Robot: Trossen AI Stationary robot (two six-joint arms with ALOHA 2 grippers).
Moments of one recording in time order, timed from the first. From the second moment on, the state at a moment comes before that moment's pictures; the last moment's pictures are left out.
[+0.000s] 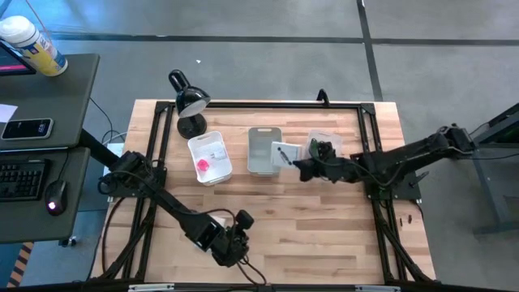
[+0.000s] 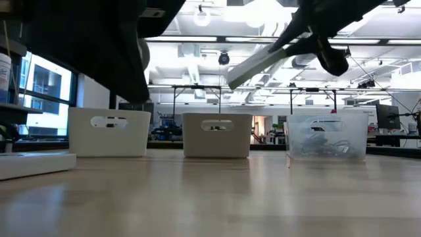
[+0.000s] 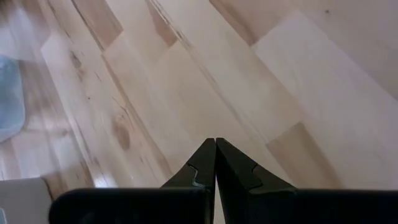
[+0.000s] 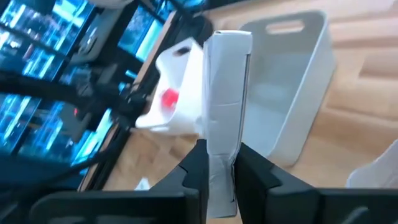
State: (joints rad) left arm -0.53 1.90 1.26 -0.43 -0.41 0.19; right arm 0.20 1.14 0.70 -0.09 0.55 1.20
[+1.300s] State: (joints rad) left arm -0.55 1.90 1.26 -0.49 -0.50 -0.03; right arm -0.02 1.47 0.78 0.18 0.42 1.11
